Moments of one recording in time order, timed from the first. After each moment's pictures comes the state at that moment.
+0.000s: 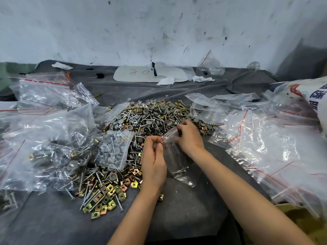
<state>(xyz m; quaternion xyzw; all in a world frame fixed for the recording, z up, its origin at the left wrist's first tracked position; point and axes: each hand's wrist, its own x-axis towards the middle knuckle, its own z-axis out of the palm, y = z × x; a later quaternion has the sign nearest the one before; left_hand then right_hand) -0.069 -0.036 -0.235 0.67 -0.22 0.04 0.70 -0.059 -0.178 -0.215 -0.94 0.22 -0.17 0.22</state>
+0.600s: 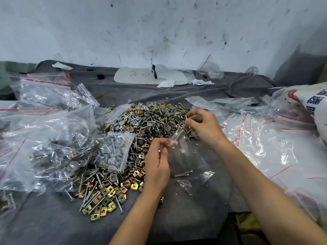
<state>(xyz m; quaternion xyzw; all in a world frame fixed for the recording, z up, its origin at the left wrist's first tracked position) -0.071 -0.037 -0.236 0.67 -0.27 0.04 0.69 -0.088 -0.195 -0.157 -0.82 0.20 -0.22 0.49</state>
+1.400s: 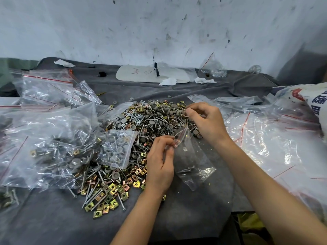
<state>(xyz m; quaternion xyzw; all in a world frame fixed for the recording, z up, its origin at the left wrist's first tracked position) -0.071 -0.035 -0.236 0.65 -0.33 0.11 0.67 -0.093 -0.178 -0.143 -0.82 0.13 -0.32 0.45</state>
